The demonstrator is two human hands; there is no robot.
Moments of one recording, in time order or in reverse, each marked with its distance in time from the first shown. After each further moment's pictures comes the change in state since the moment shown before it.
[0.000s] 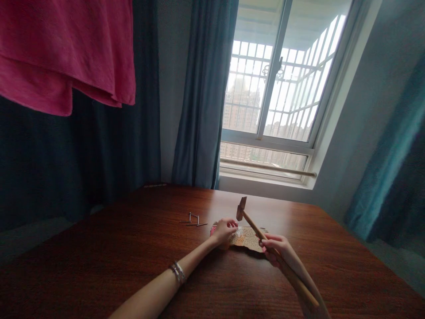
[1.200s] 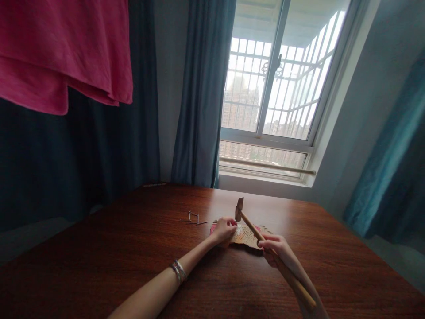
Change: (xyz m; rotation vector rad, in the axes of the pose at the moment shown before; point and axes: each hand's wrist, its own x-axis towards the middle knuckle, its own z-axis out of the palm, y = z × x) left_hand -0.003 0.006 0.000 0.088 0.011 -0.032; right_hand -0.002 0.005 0.004 -0.004 0.025 0.066
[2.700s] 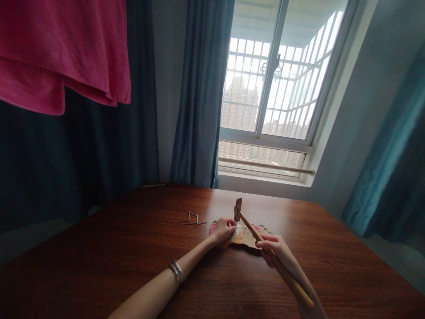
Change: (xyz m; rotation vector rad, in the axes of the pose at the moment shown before) left_hand -0.002 0.001 -0.003 -0.014 -0.010 0.020; right_hand -0.003 -0.001 0.004 -0.032 0.014 -0.030
